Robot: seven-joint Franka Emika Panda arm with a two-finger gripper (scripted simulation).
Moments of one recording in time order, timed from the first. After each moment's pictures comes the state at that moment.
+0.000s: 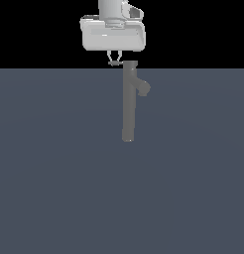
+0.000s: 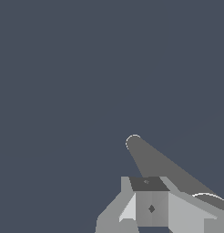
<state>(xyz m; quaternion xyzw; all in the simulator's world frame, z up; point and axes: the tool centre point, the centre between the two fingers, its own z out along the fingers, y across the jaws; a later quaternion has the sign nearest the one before) 0.096 0.025 0.301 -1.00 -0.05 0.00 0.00</state>
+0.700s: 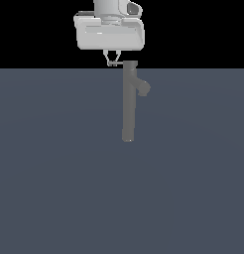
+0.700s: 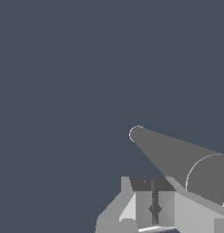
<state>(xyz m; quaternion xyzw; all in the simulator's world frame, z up) 0.066 0.033 0.301 -1.00 -0.05 0.00 0.00</state>
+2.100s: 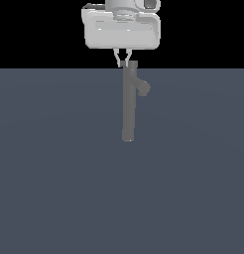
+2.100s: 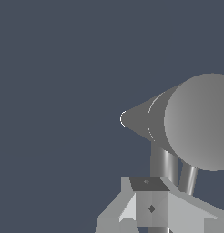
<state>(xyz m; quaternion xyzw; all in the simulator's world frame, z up) 0.019 -0.002 0.300 -1.00 -0.07 -0.01 0.00</state>
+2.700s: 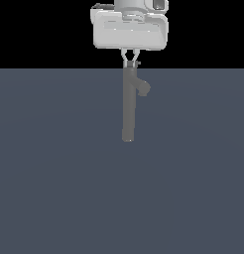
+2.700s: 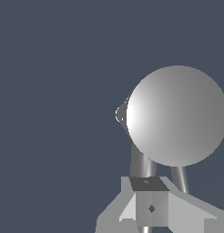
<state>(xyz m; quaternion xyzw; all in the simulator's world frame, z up) 0.018 -0.022 0.299 -1.00 -0.08 0.01 0.01</state>
